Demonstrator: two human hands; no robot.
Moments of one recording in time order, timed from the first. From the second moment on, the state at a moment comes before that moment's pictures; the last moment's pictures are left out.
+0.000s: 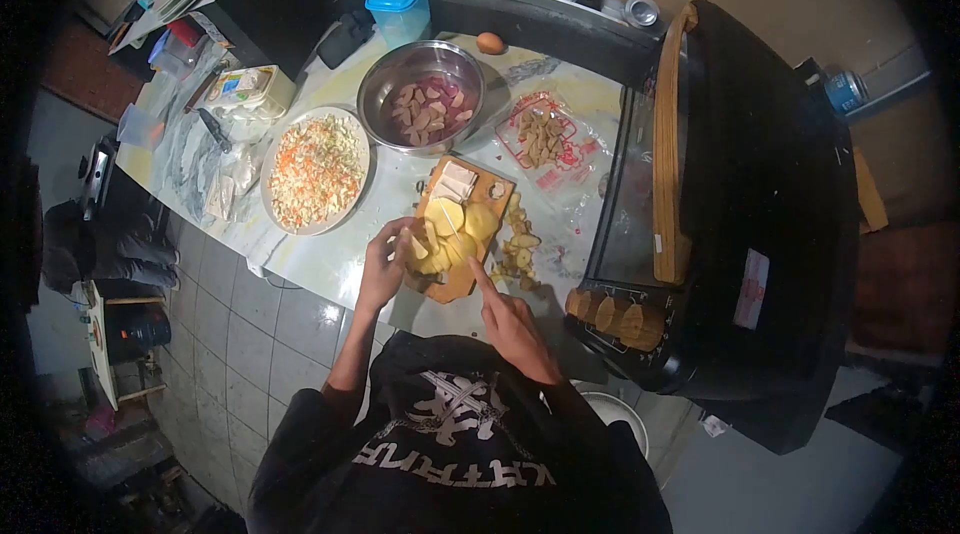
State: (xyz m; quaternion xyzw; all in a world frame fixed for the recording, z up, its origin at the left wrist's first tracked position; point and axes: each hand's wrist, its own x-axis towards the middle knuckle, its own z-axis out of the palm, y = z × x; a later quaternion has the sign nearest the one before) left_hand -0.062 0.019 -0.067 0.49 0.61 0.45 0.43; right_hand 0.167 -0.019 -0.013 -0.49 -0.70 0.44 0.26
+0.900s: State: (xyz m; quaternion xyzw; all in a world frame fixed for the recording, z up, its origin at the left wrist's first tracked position) left_hand -0.040 -0.009 -0.049 0.52 0.66 0.45 0.28; right_hand 0.142 -0.039 -0.040 -0.42 -0.75 0.44 0.26
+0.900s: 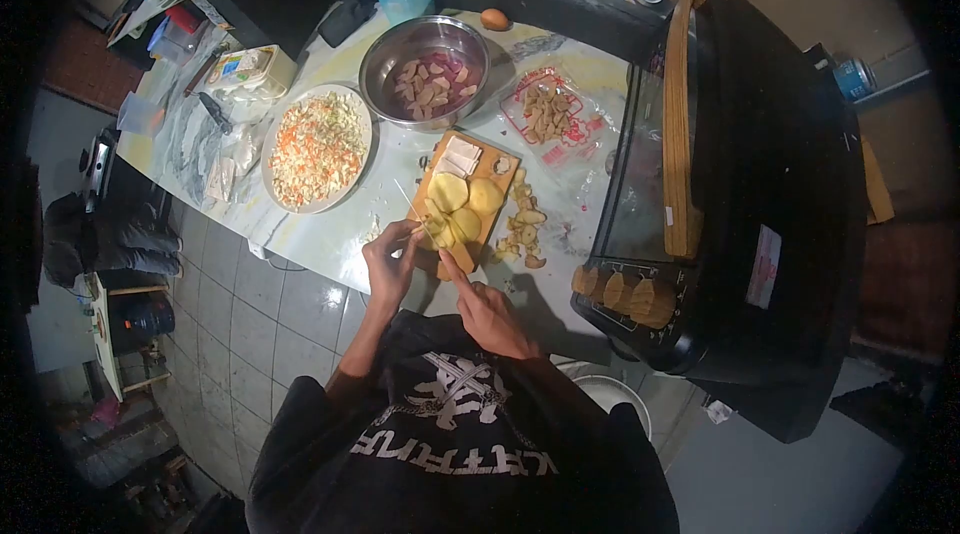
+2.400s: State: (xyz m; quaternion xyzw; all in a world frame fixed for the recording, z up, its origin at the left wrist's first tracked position) left_hand -0.045 -0.018 -0.056 0.57 0.64 0.46 0.21; right_hand 0.137 -0.049 -0.030 -0.46 -0.78 0.40 0.14
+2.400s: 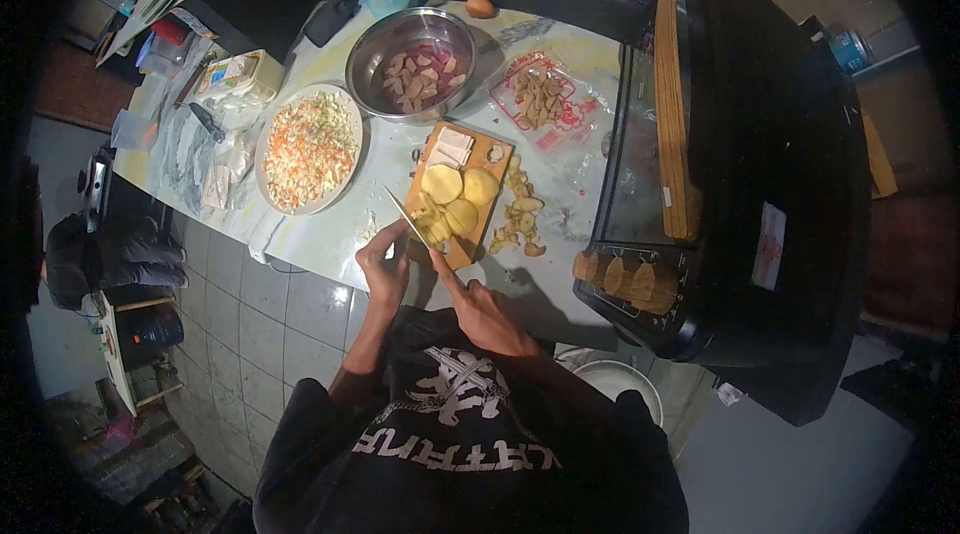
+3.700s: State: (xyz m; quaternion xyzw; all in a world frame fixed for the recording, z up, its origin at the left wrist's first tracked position) left_hand -0.042 -0.020 -0.055 0.56 0.66 0.45 0.21; right_hand 0.133 -0.036 -0.010 -0.48 -0.77 0.43 0.06
